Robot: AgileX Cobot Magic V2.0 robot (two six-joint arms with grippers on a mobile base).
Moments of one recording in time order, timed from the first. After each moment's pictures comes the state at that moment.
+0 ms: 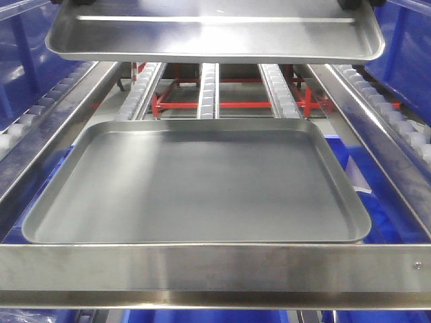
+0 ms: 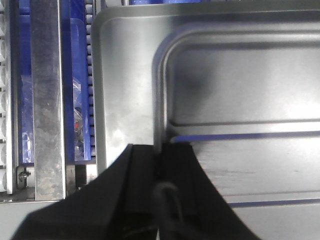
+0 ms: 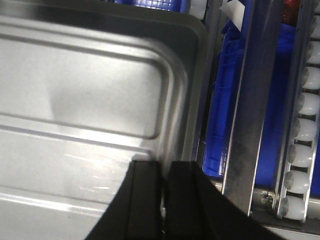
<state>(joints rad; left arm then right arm) -0.78 1.47 -1.50 0.35 1.17 -0.74 0.61 1.37 -1.35 -0.27 1.06 0.59</state>
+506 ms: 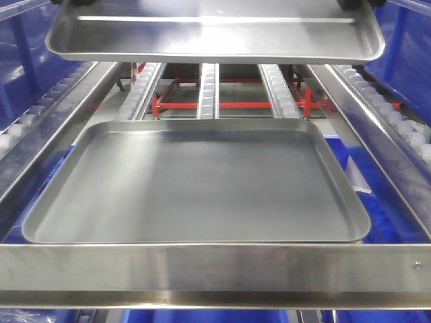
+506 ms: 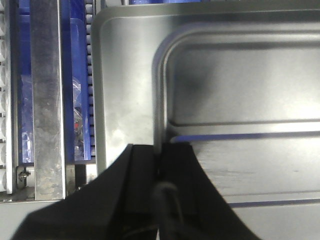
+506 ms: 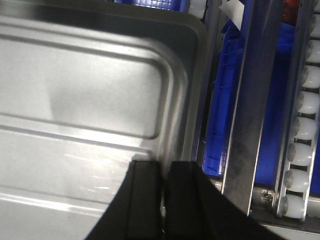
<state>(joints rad) -0.78 1.47 -1.50 0.35 1.17 -0.74 0.61 1.37 -1.35 -0.27 1.07 0.59</state>
